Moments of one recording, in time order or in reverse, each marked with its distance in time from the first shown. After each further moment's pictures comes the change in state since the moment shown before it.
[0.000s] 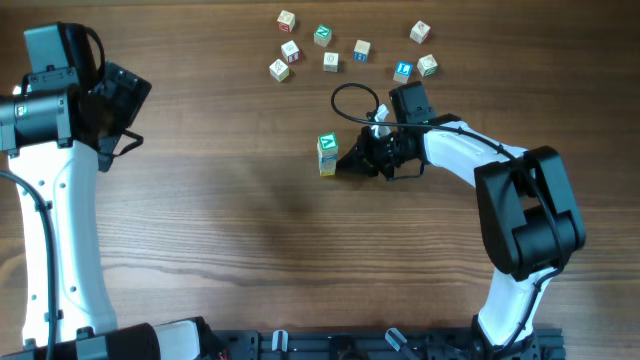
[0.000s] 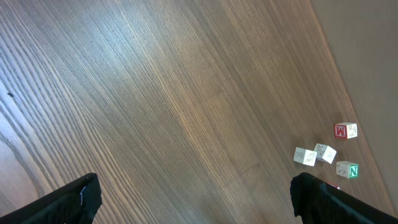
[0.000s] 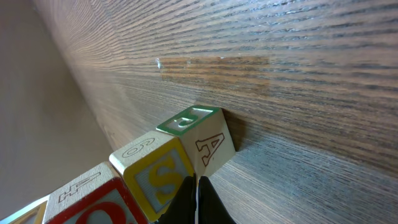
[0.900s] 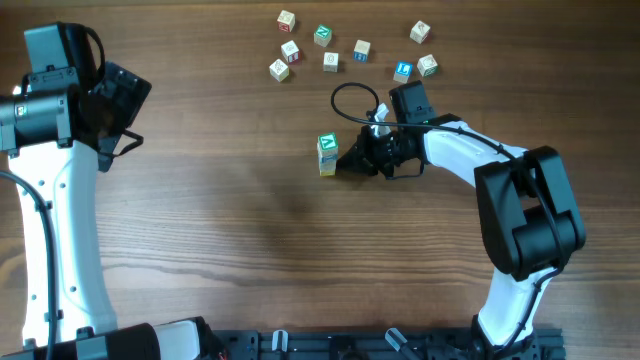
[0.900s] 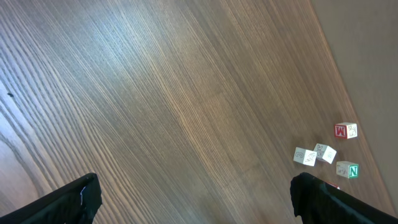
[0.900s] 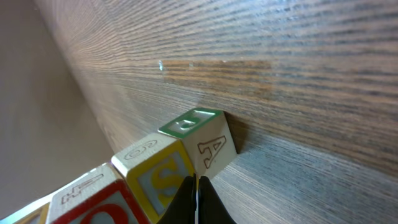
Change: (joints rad) left arm 0.000 0.000 0.000 0.000 0.000 0.000; right arm 0.000 0.000 0.000 0.015 0.001 0.000
